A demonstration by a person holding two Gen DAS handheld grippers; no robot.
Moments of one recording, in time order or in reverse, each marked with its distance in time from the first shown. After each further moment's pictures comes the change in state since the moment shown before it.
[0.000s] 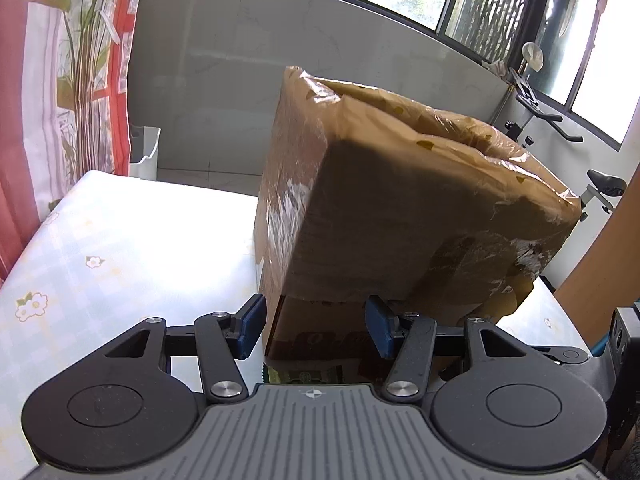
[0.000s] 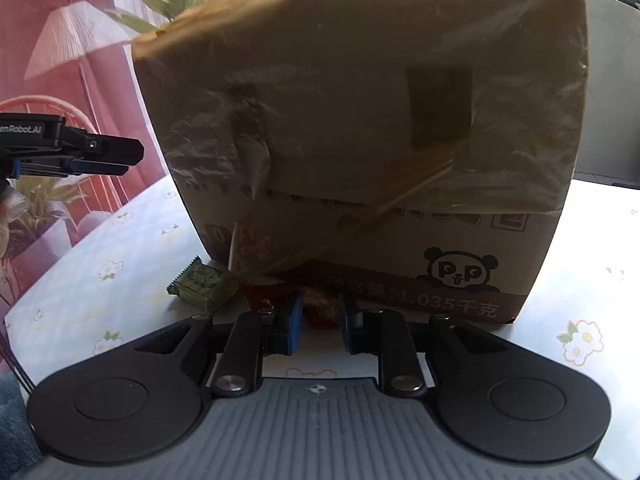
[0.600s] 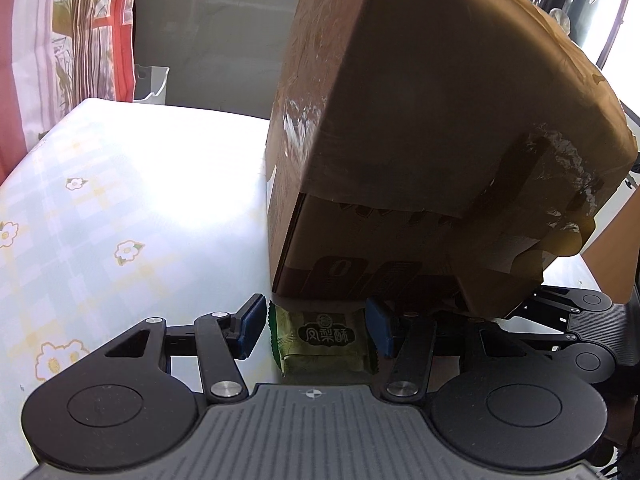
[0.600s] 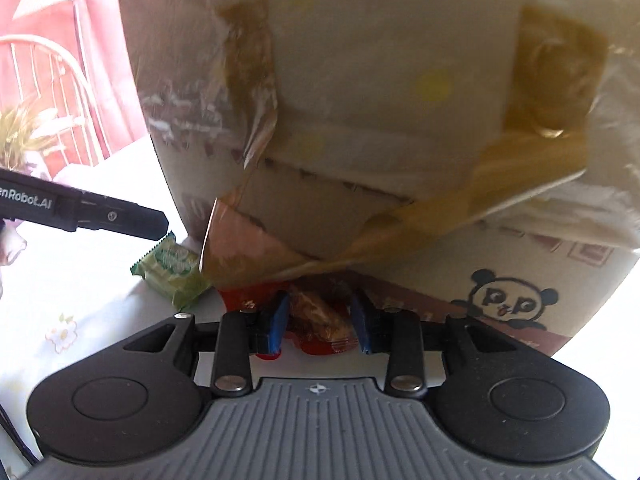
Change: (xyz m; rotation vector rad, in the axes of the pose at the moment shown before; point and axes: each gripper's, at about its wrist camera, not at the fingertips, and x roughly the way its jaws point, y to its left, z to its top) left arm 0.052 0.012 -0.035 -0.033 0.144 0.036; right arm 0.045 0.007 0.007 -0.114 0.080 -0.019
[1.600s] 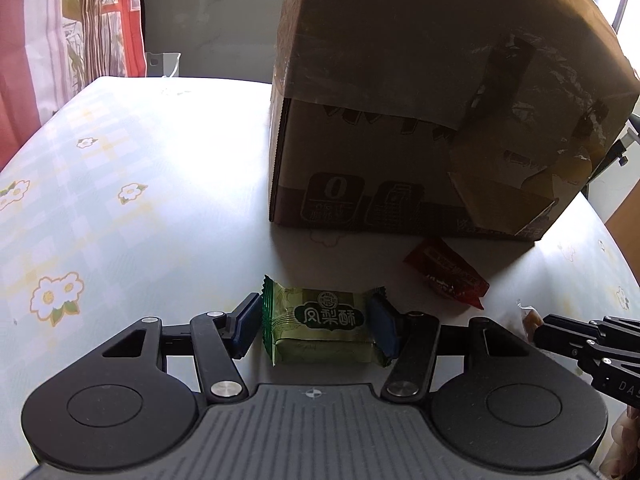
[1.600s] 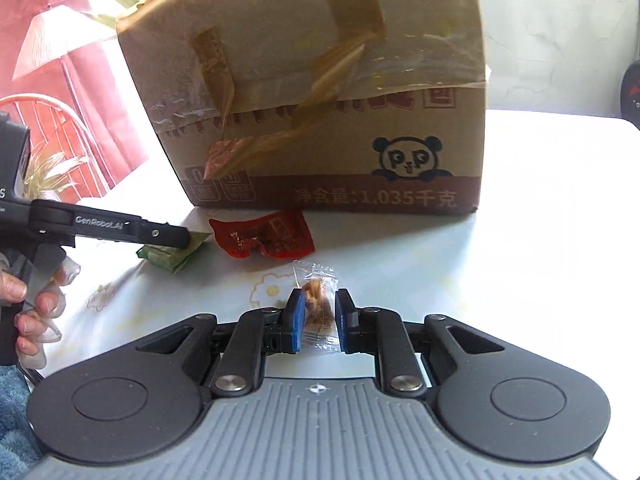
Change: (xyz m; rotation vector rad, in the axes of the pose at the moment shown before) left arm -0.009 -0.019 -0.049 0.021 0.037 0.077; right arm -0.068 -0.016 -0.082 0.224 -0.056 0.004
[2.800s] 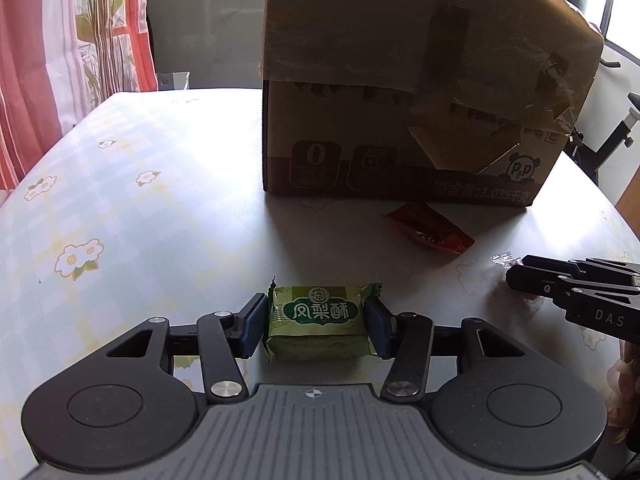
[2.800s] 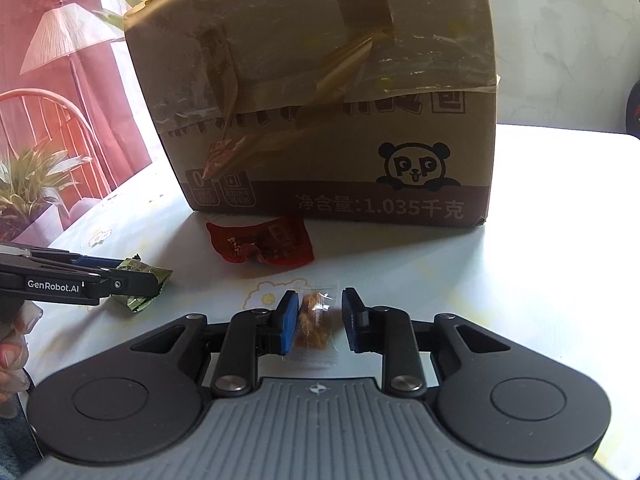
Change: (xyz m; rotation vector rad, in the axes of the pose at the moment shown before) left arm -0.016 -0.029 -0.034 0.060 -0.046 0.073; right arm 0.011 0.000 -0.004 -0.037 -0.051 0.008
